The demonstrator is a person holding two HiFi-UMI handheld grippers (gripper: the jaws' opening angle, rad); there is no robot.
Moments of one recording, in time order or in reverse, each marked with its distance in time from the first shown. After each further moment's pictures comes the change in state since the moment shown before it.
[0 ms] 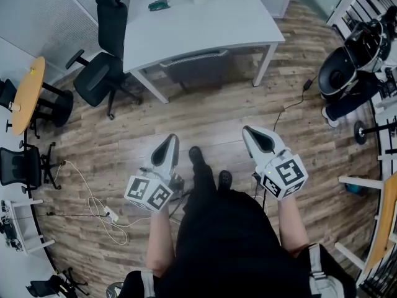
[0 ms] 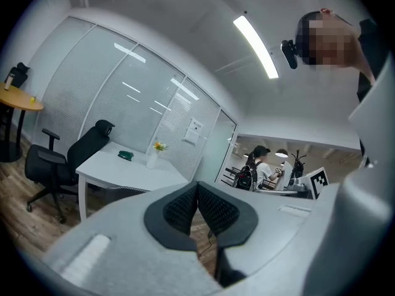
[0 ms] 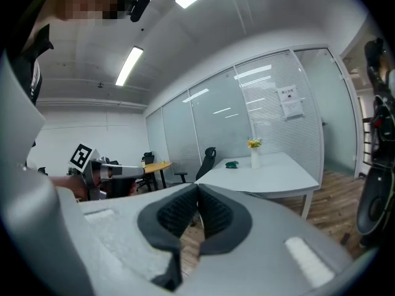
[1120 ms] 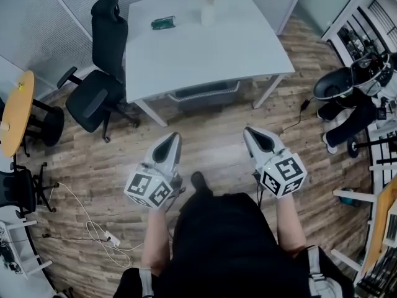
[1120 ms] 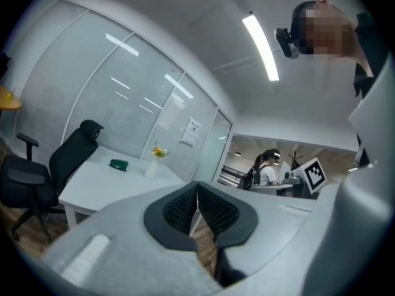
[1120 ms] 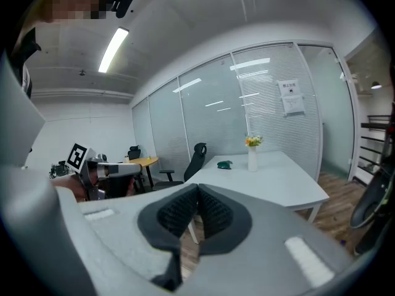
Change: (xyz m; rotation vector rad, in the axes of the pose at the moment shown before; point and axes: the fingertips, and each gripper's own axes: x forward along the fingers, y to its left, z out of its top) left arm 0.116 0.148 0.074 0.025 0.015 -0.115; right arm 0.183 -0.045 0.053 0.001 0.084 -0.099
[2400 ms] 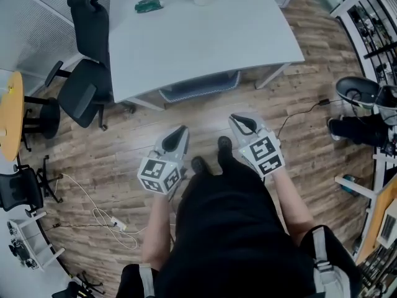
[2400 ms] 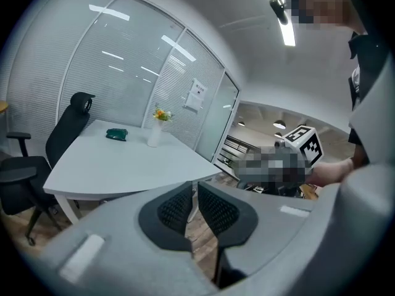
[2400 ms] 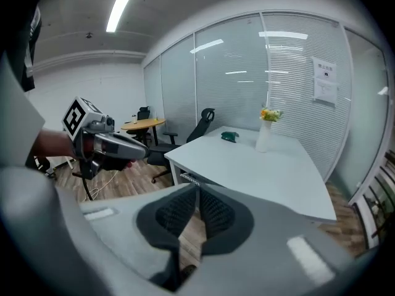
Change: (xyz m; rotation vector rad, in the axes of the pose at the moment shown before) left arm 0.126 0.046 -0.098 0.021 0.331 0.029; right arm 0.122 -0.087 -0.067 -0.202 0.321 0.100
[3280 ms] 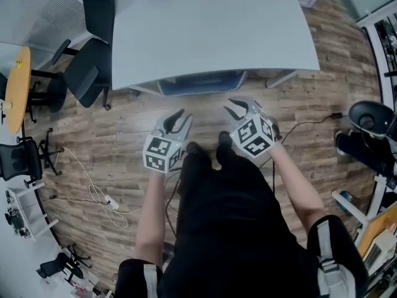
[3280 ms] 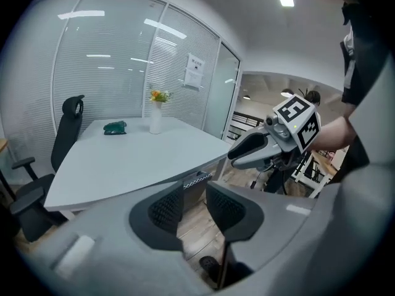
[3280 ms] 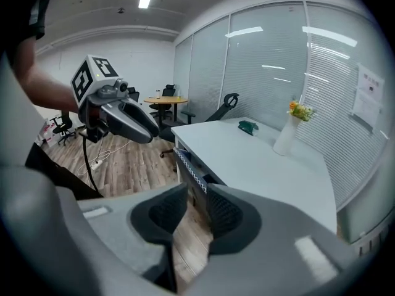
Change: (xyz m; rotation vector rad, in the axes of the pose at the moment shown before) left arm 0.089 0.030 -0.033 0.143 0.196 0.110; right arm 0.082 -0.064 -0.038 -0.290 0.140 0.146
